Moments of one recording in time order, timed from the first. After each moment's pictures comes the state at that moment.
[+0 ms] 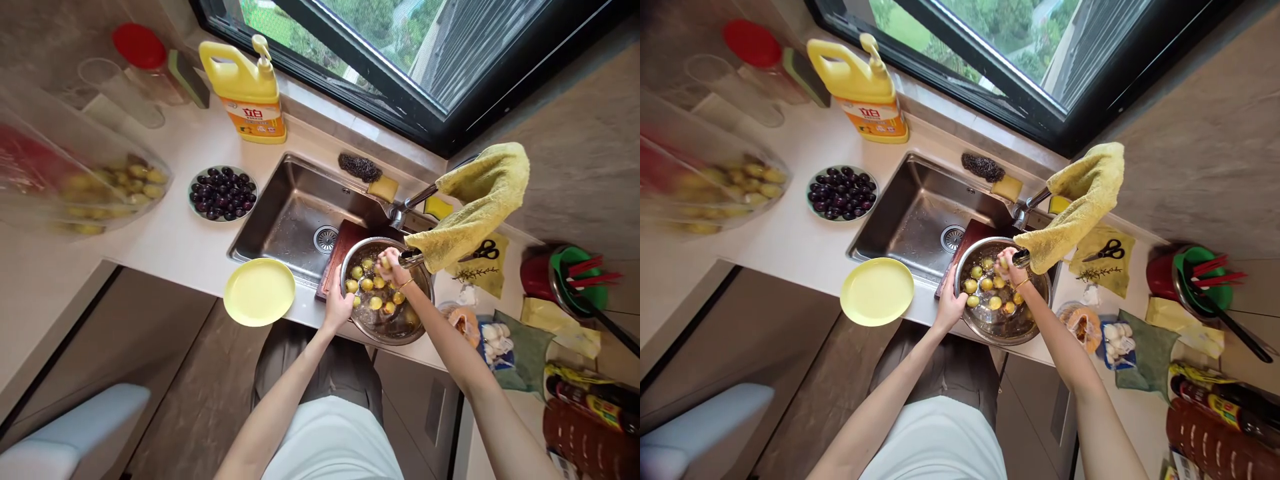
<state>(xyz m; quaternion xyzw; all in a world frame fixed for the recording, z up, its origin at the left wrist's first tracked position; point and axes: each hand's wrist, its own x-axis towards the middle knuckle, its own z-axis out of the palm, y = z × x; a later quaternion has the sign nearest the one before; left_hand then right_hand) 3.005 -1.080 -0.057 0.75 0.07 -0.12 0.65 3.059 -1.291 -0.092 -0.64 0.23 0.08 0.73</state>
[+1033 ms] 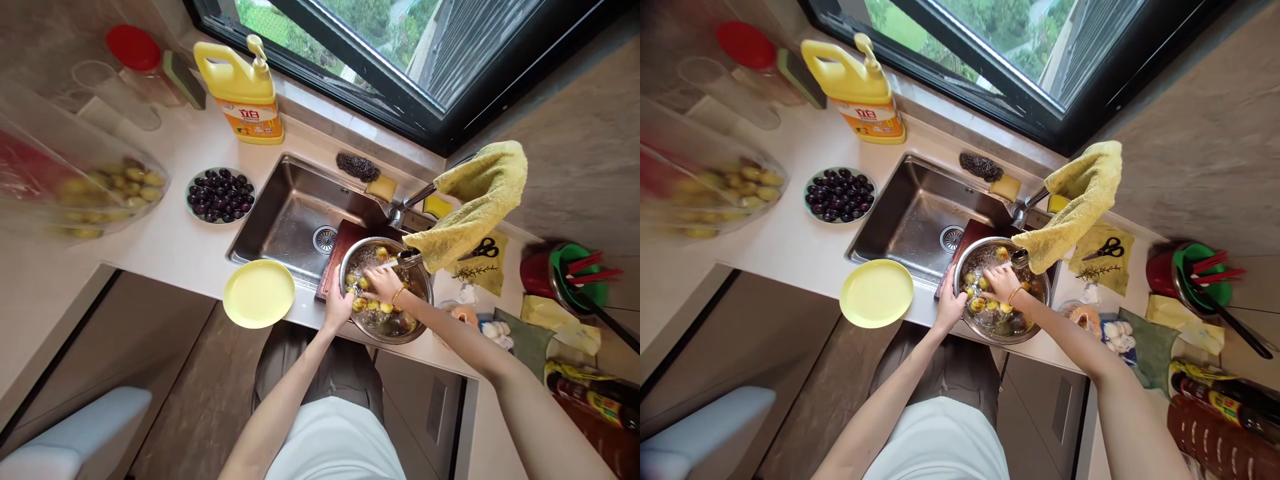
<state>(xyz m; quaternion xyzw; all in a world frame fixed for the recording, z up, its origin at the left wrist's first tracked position) 3.007 -1.083 -0.056 0.74 0.10 -0.15 0.65 3.015 -1.278 -0.053 -0.95 -0.23 0.13 0.19</state>
